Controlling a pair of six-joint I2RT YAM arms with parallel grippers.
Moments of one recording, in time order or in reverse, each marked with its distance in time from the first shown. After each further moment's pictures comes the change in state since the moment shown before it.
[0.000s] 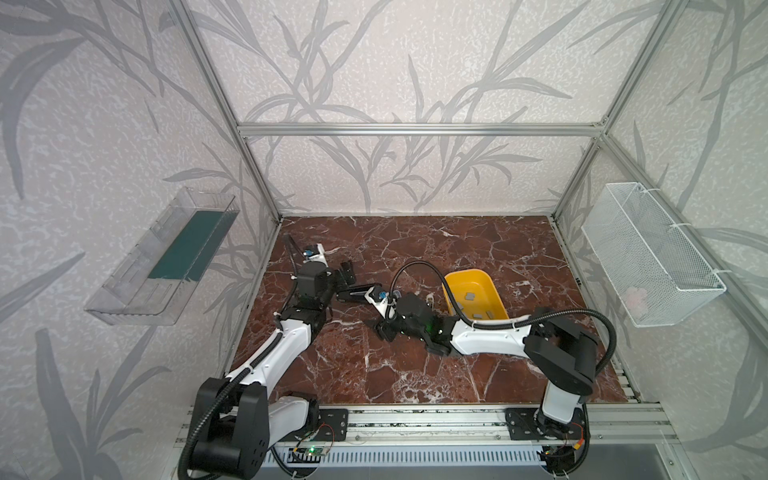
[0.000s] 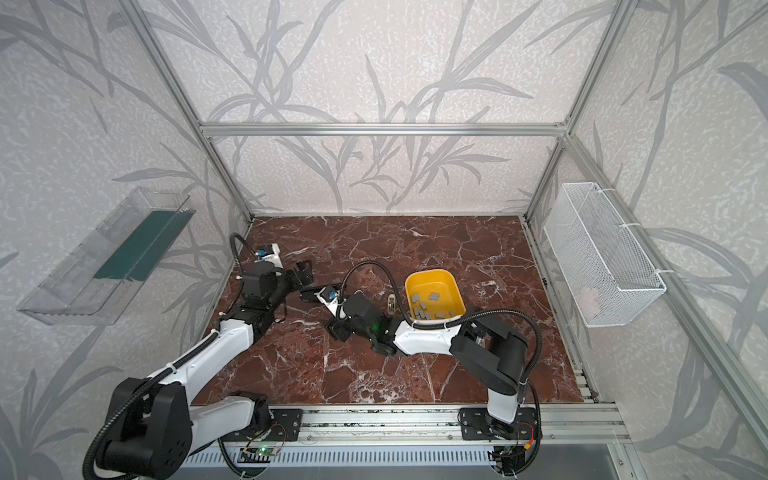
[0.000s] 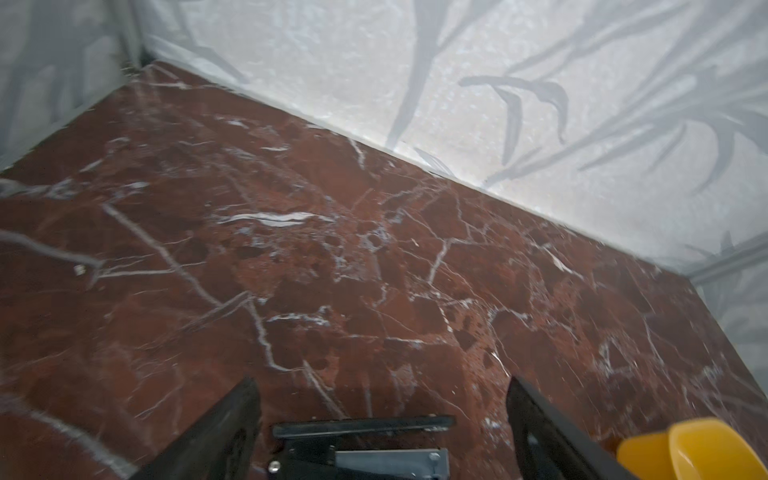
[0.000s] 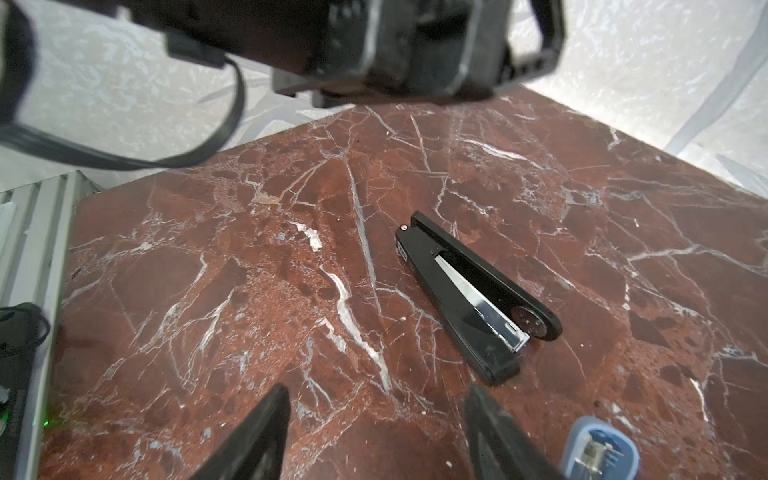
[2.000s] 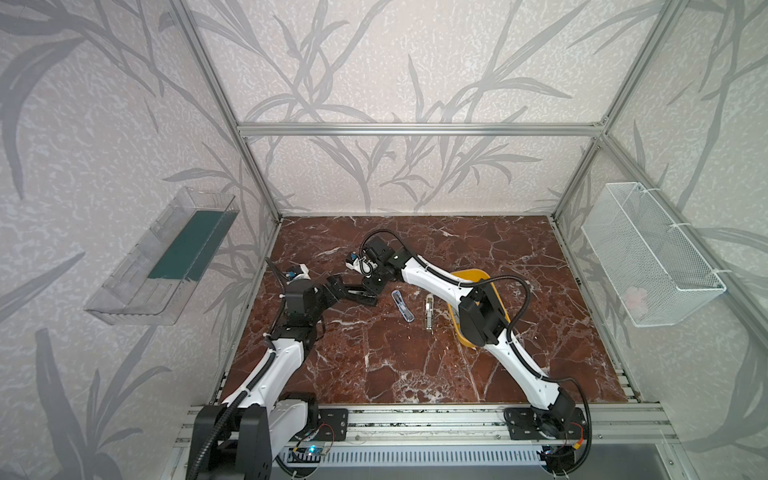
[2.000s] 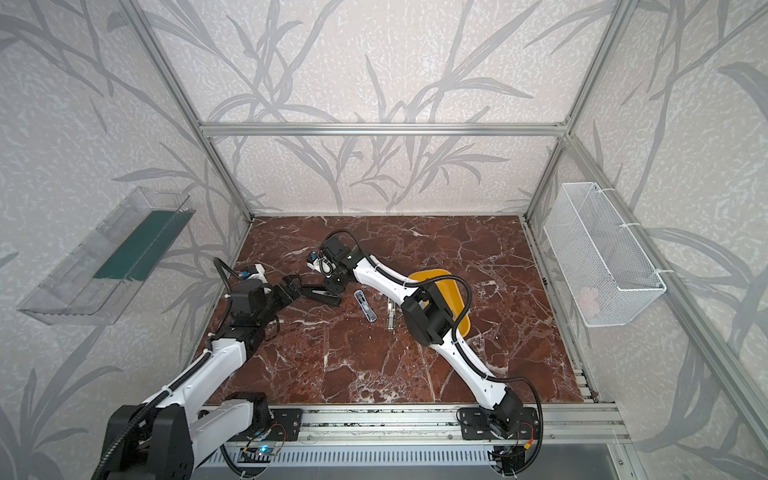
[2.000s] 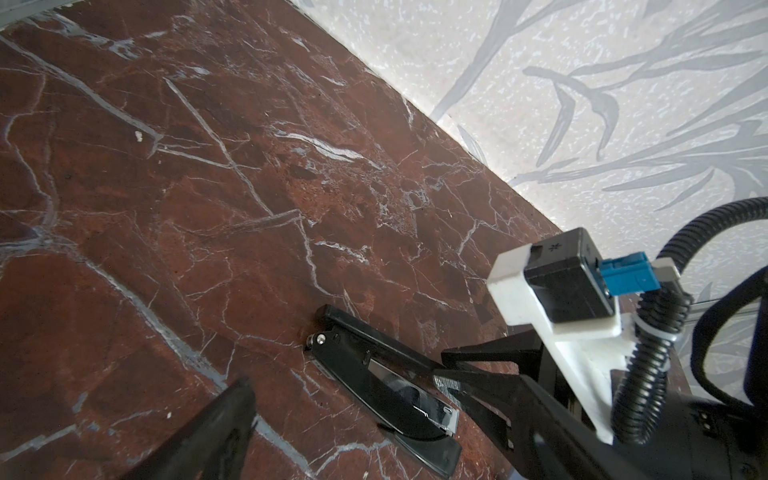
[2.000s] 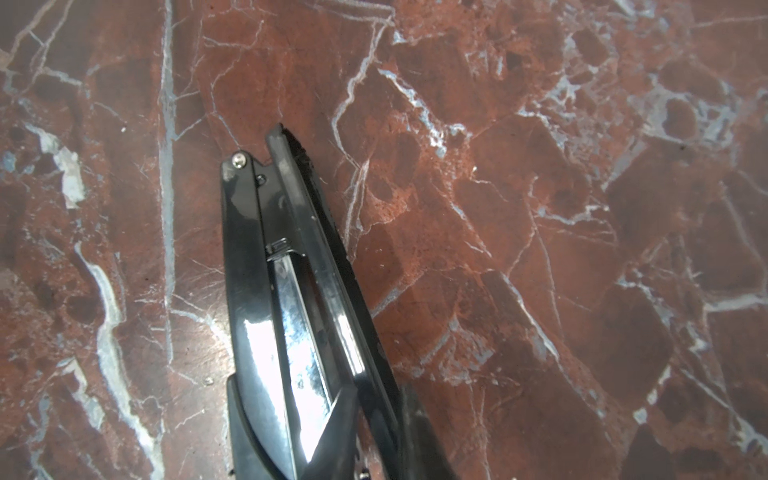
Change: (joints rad) left arm 0.069 -0.121 -0.150 -0.021 0.093 -0.154; right arm -0.206 0.746 1.316 -1.139 -0.229 -0.224
